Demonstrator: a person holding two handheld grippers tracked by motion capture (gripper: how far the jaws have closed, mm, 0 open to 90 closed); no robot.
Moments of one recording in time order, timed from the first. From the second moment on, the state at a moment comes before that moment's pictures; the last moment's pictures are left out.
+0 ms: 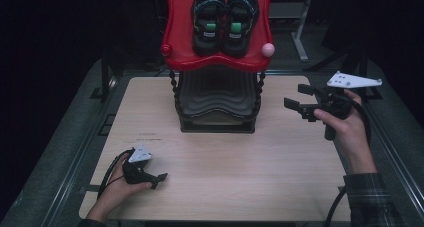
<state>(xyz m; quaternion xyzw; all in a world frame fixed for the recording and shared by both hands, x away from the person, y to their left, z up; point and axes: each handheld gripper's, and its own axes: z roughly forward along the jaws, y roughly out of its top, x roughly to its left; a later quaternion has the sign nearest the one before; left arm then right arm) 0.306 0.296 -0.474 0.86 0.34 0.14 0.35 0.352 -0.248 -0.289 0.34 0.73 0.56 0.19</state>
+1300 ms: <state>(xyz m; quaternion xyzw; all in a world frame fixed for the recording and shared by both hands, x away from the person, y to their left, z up) 0.305 0.296 -0.474 0.86 0.34 0.14 0.35 0.283 -0.256 -0.443 0.42 0.81 0.39 0.15</state>
